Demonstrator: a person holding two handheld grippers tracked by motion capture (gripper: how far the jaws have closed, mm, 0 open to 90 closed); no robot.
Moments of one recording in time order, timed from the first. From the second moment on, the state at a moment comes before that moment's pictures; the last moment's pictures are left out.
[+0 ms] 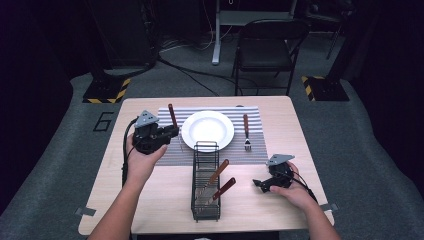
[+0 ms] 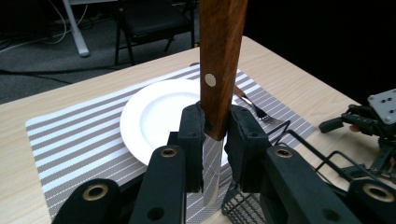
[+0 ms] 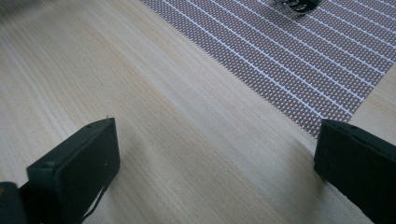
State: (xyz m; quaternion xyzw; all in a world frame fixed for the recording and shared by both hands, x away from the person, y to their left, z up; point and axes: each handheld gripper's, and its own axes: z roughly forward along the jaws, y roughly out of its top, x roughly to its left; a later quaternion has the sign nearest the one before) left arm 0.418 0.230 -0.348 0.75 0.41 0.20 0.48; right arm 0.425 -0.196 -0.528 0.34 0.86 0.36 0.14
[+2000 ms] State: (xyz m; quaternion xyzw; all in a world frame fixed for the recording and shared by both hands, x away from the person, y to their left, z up) left arm 0.474 0.267 -0.428 0.72 0.53 0.22 0.40; right arm 0.425 -0.196 -0.528 0.33 0.86 0.36 0.14
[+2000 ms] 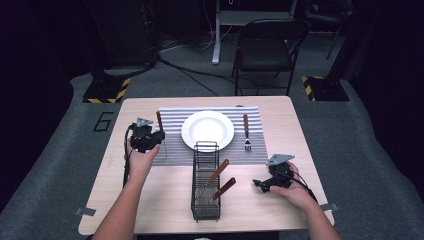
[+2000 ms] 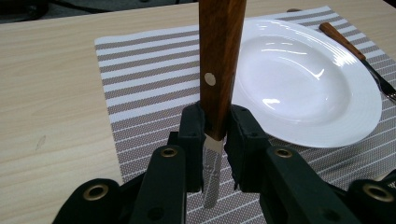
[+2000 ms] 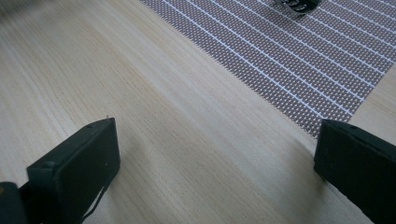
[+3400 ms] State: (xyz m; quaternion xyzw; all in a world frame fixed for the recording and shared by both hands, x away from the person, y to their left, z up) left arm 0.522 0.271 -0.454 0.66 0.59 0.18 0.42; right arm 0.425 -0.197 -0.528 0.33 0.86 0.36 0.14
